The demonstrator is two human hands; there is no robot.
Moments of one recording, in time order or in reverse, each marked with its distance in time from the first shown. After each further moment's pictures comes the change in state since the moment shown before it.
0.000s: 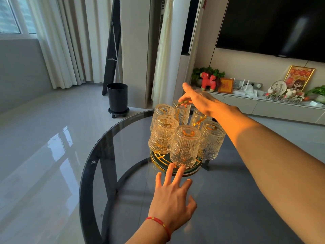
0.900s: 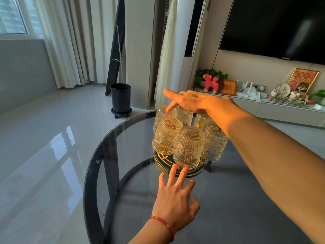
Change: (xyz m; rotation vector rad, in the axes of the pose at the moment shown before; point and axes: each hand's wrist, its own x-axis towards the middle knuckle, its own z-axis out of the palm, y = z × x) left_hand 0.001 0.000 -0.002 -0.011 -0.023 0.008; right_hand -0.008 -0.055 0.007 -0.335 -0.276 -0.057
